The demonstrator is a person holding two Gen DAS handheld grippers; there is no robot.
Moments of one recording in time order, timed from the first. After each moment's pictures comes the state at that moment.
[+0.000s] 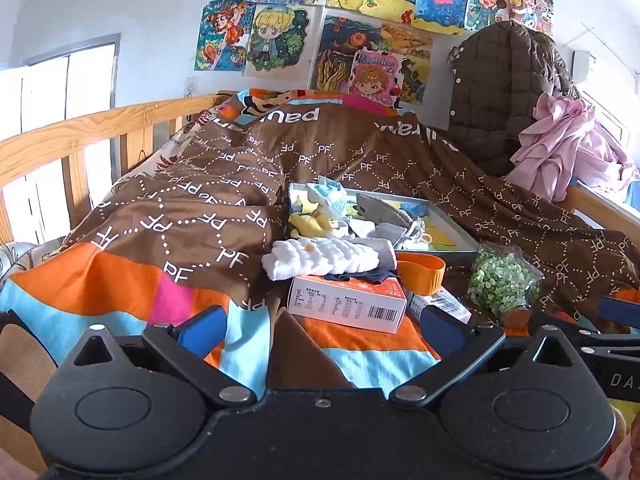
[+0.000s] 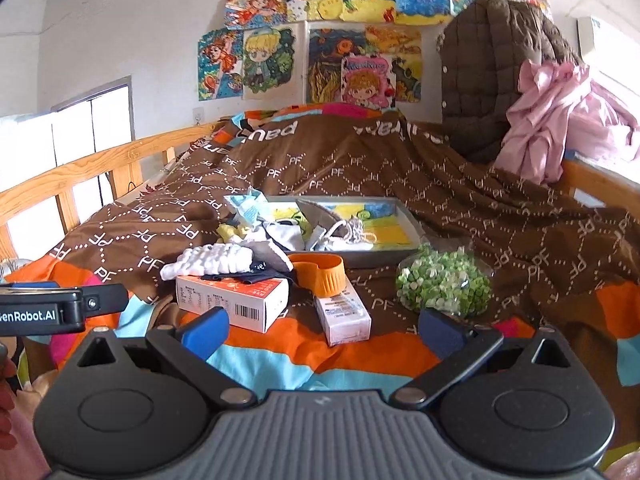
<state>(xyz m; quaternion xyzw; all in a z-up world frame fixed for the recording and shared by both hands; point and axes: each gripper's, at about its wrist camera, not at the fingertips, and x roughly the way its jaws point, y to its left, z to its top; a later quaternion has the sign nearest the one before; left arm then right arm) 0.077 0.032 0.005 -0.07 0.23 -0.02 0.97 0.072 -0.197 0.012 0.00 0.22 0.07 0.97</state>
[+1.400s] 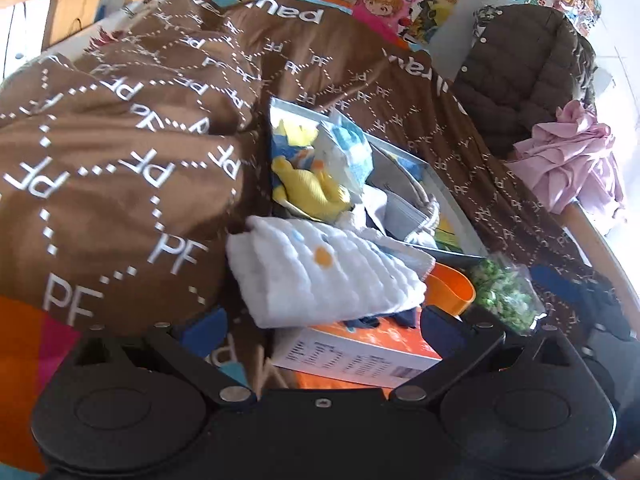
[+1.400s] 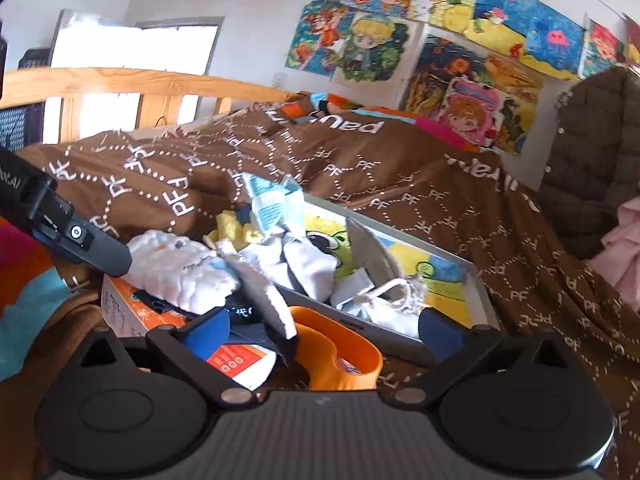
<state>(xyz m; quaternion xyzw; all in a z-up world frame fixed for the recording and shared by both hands) 0.264 0.099 -0.043 -0.20 0.37 -0.13 0.90 0.246 -0.143 -0.035 -0.19 0.19 0.17 0.95</state>
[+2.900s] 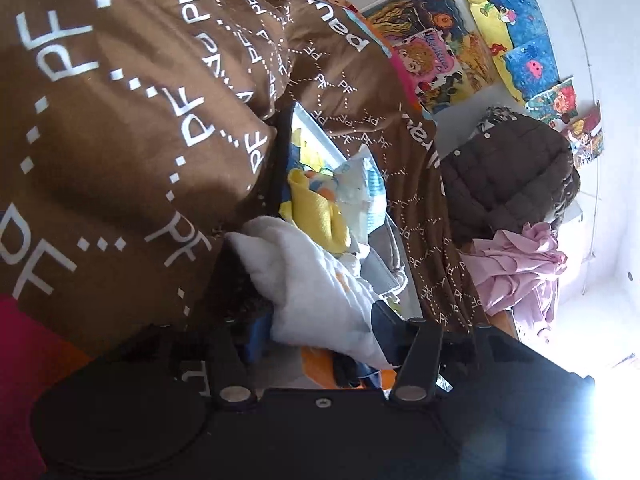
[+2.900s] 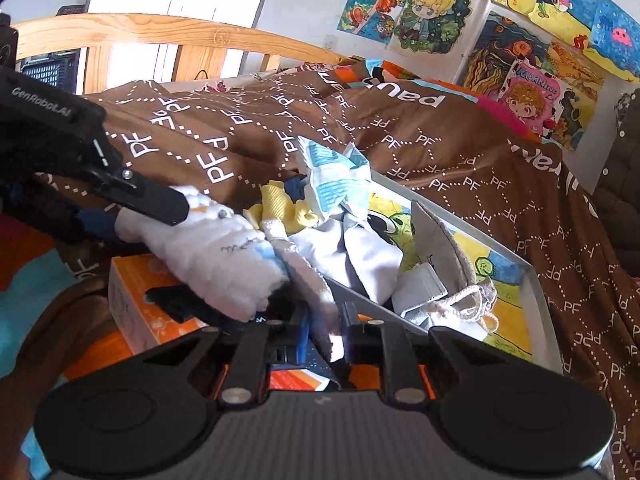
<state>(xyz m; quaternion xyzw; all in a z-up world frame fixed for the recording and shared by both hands) 0.290 0.143 -0.095 -0.43 0.32 -0.16 0.83 0.281 -0.100 -0.053 -0.23 0.24 0.22 0.92</state>
